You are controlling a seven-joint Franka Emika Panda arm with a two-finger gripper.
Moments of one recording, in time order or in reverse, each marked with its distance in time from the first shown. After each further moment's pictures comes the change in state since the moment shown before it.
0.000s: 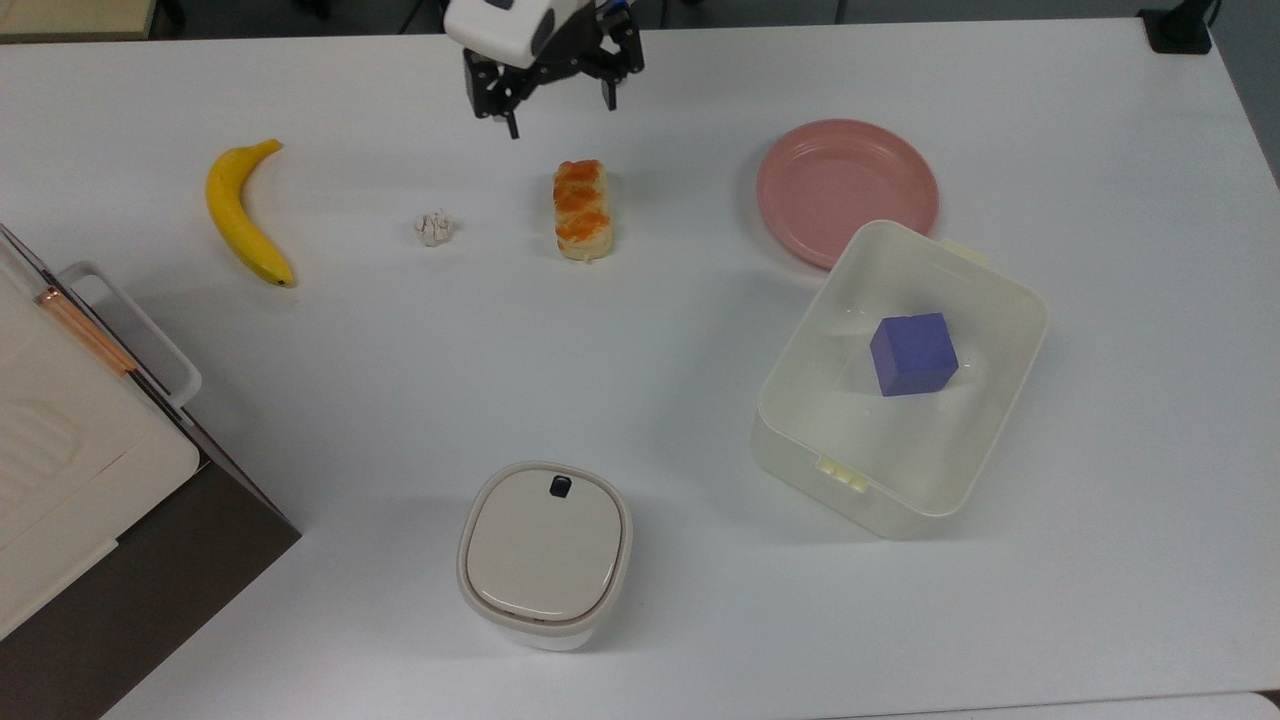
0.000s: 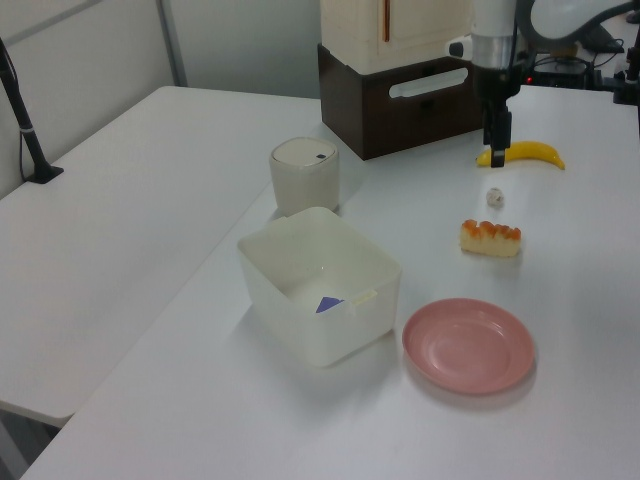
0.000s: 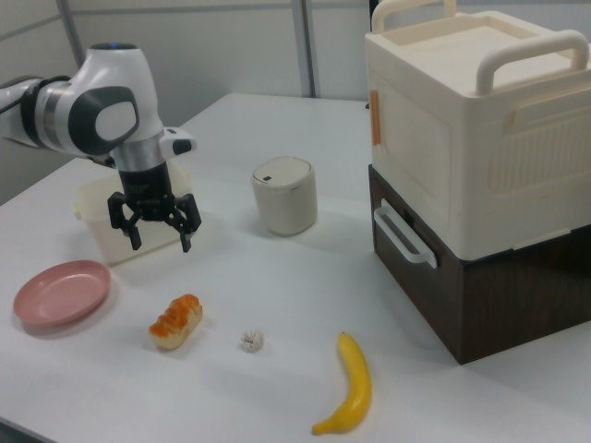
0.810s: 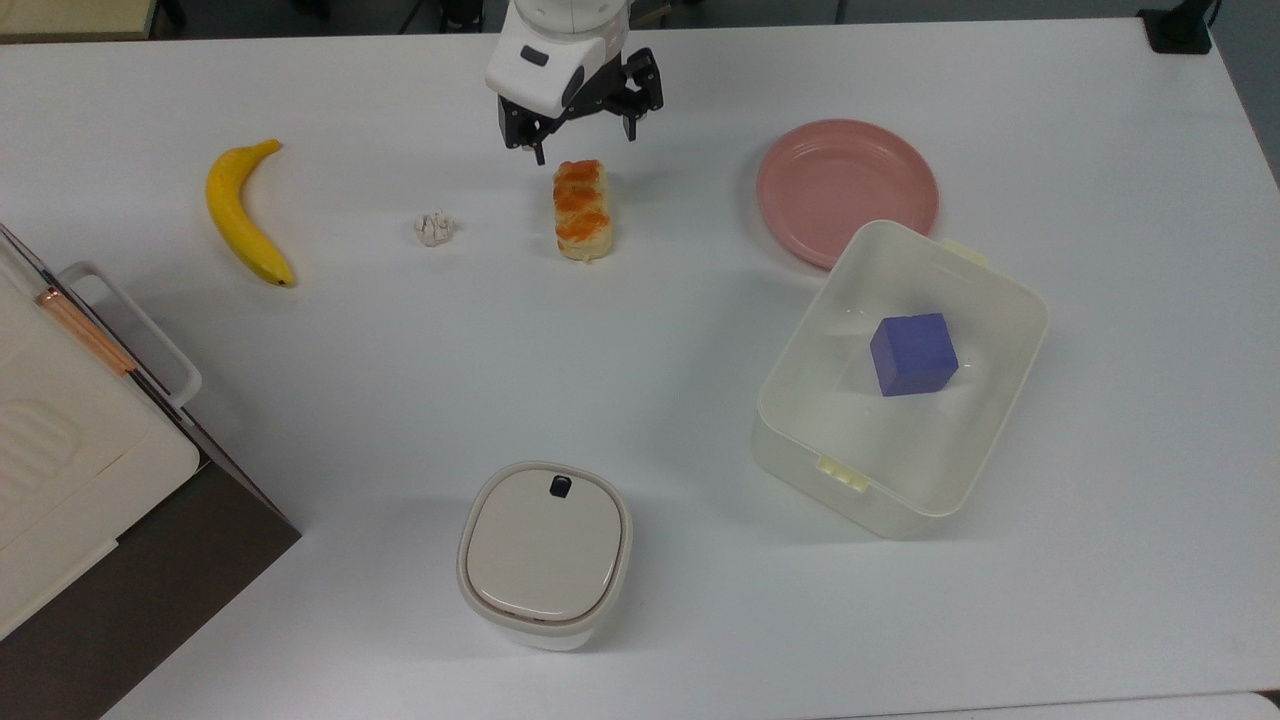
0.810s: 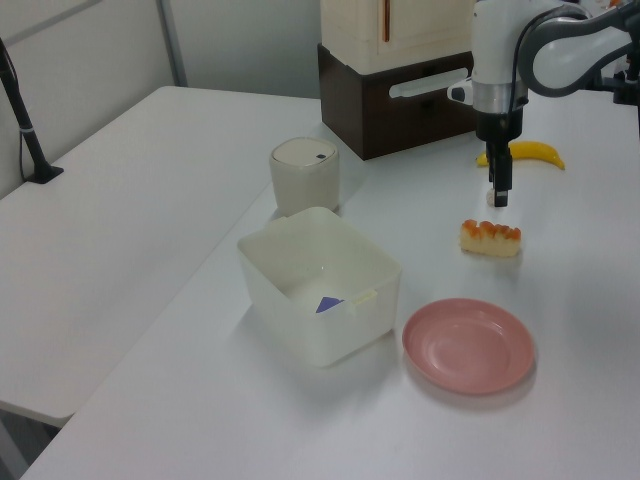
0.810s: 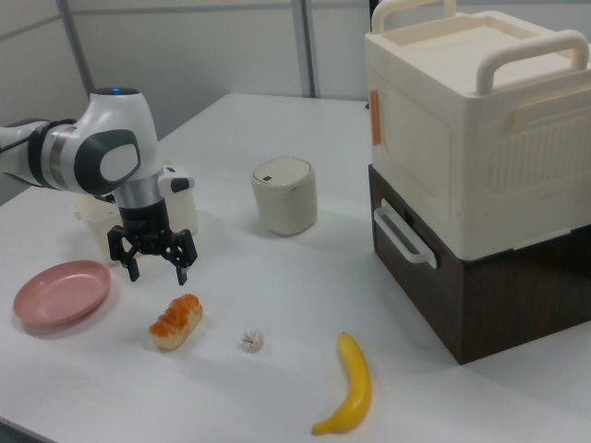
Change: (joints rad) arm 0.032 0.026 0.001 -0.131 0.000 0.122 0.064
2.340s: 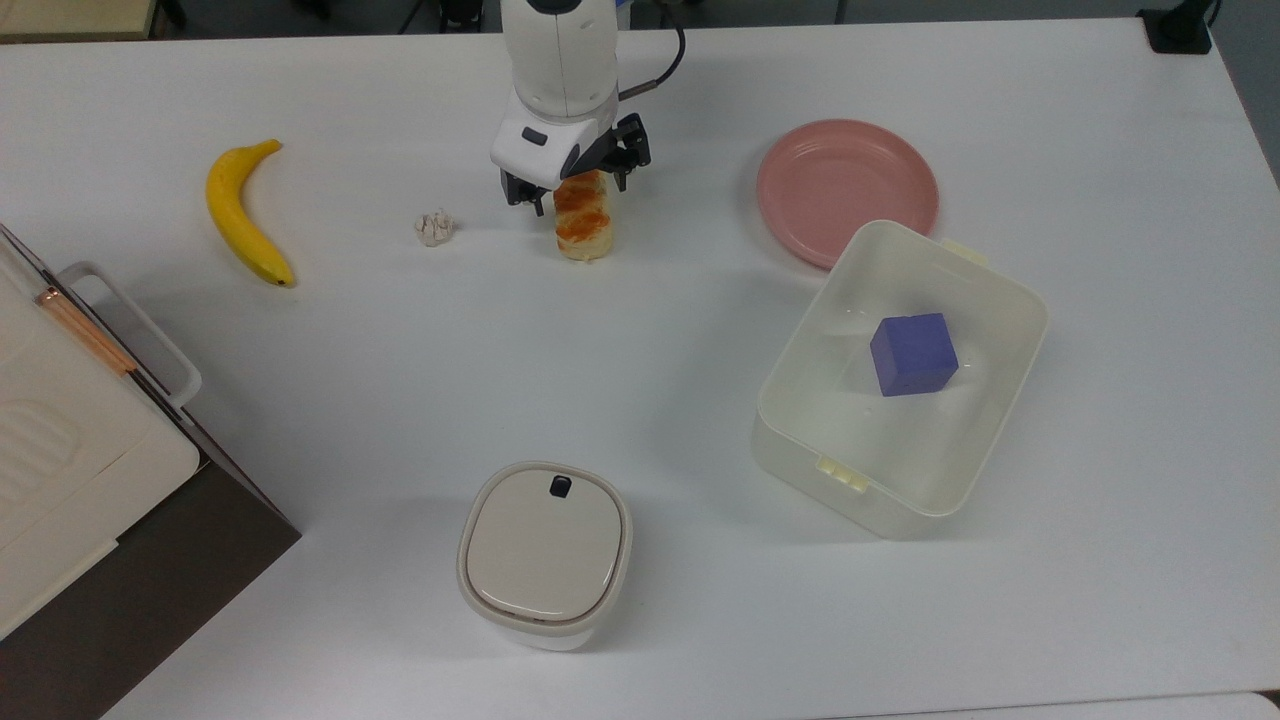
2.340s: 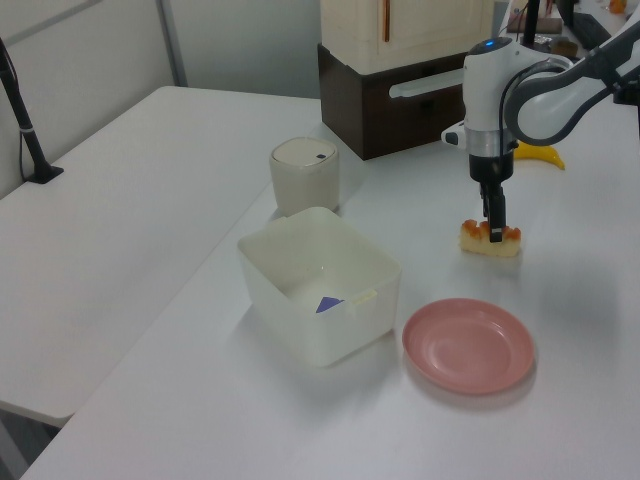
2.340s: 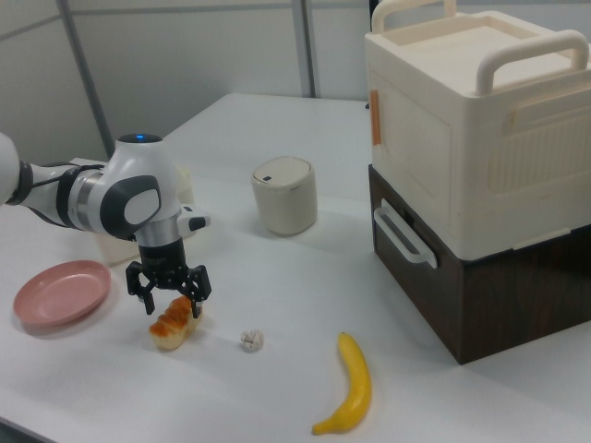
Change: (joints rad) arm -0.014 0.122 -0.002 -0.066 -0.003 0.164 -0.044
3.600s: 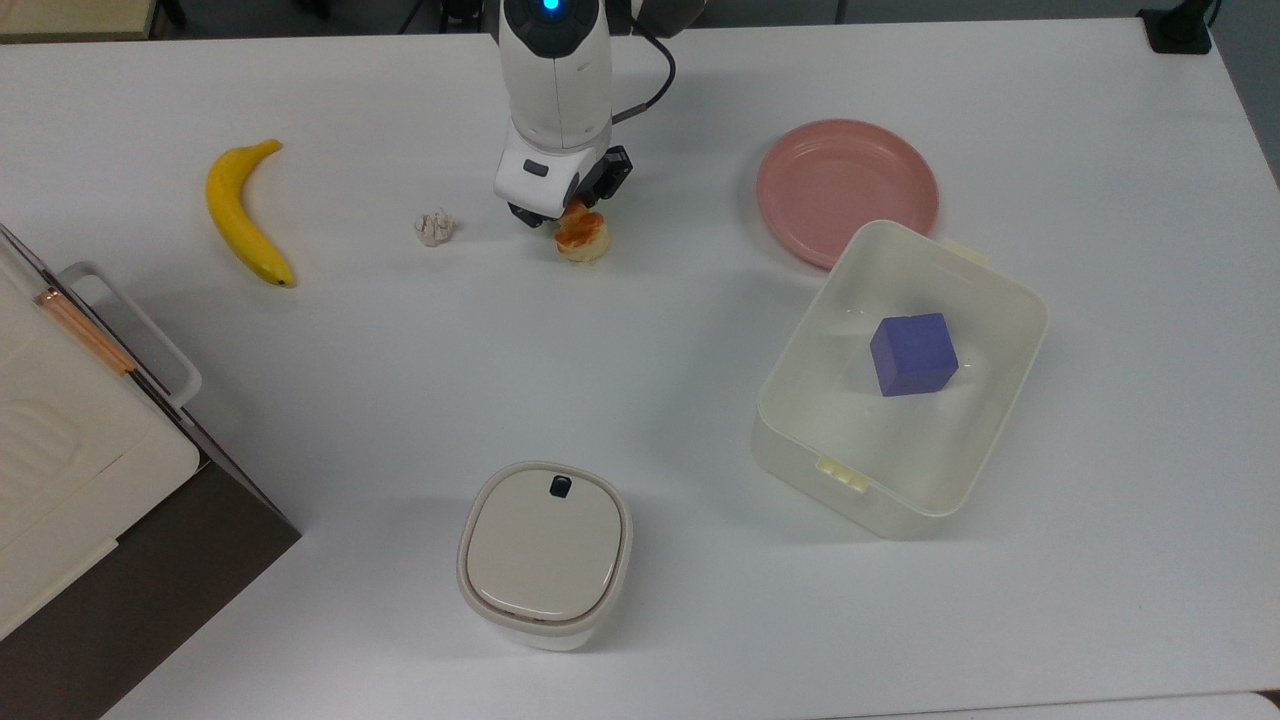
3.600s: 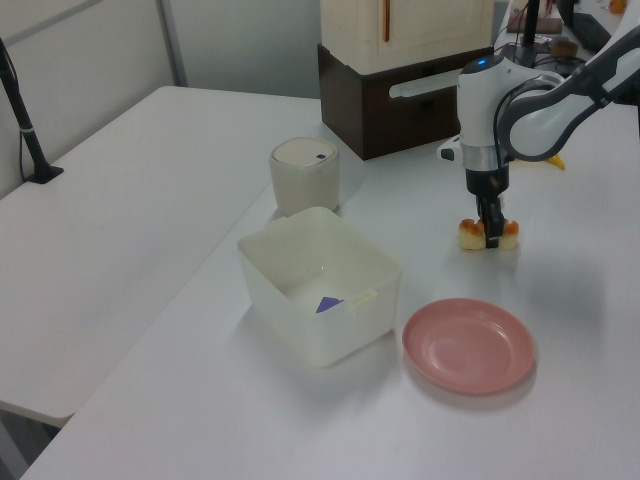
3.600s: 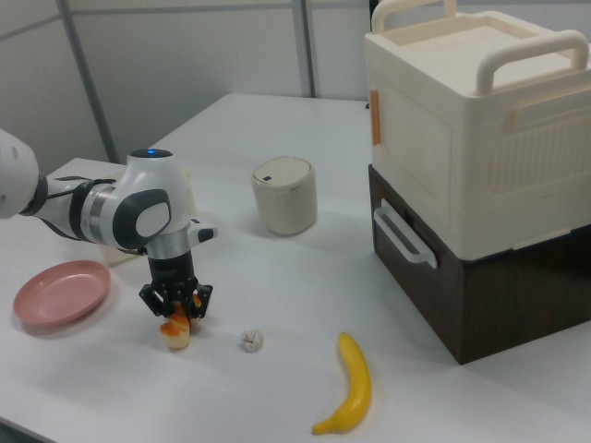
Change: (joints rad) arm 0.002 0.068 -0.013 0.006 -0.020 0.039 -0.080
